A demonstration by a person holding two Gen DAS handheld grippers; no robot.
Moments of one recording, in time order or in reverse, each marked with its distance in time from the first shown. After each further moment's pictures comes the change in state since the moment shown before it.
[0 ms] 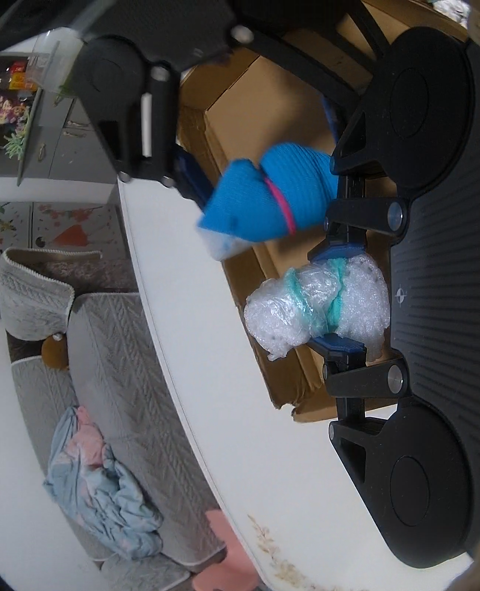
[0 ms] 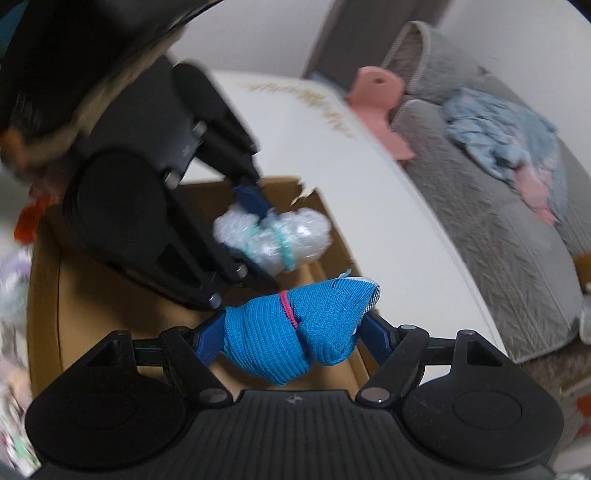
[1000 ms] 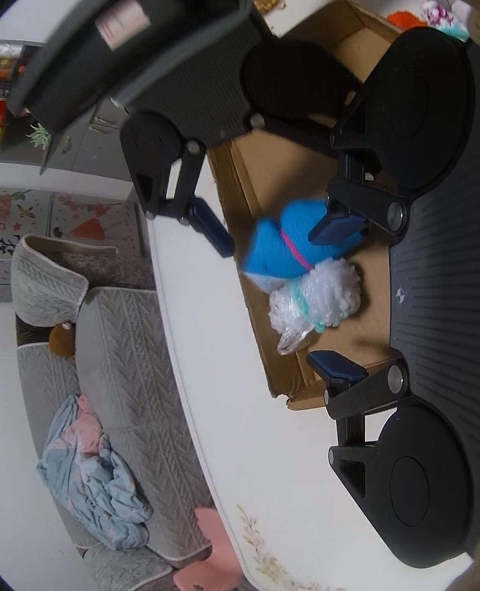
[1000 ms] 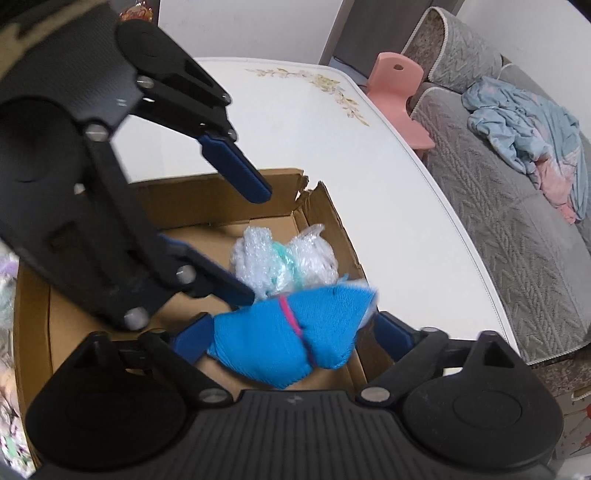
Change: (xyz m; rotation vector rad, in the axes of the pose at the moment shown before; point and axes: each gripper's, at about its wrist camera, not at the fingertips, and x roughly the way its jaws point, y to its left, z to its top) left arm -0.034 0.005 0.003 -0.087 -0.036 -0.030; right arm 0.012 -0.021 0.017 0.032 0.027 0.071
